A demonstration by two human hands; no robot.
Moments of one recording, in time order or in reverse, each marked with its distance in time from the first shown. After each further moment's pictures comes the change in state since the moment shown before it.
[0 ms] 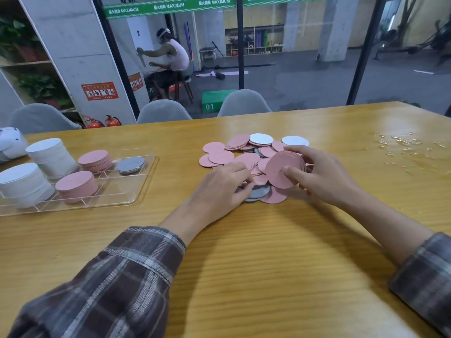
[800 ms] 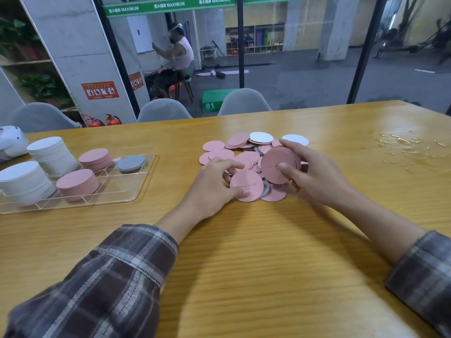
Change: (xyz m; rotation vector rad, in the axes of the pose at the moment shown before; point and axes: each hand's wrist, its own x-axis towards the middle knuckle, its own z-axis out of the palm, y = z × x) left_hand -0.006 0.002 -0.014 -0.388 -0.026 -0.484; right_hand -0.001 -0.003 0.009 0.030 0.011 -0.066
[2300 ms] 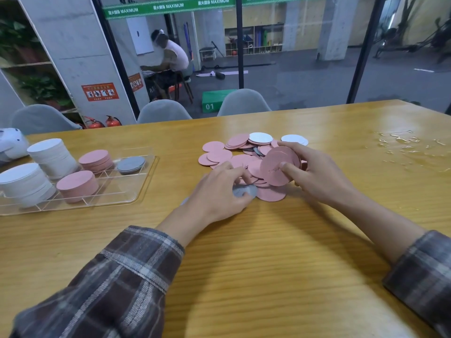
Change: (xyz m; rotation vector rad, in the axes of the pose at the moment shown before) left_hand -0.005 0.014 0.006 0.303 -0.110 0.083; right_hand -0.002 -0.010 -0.002 -0.013 0.003 0.020
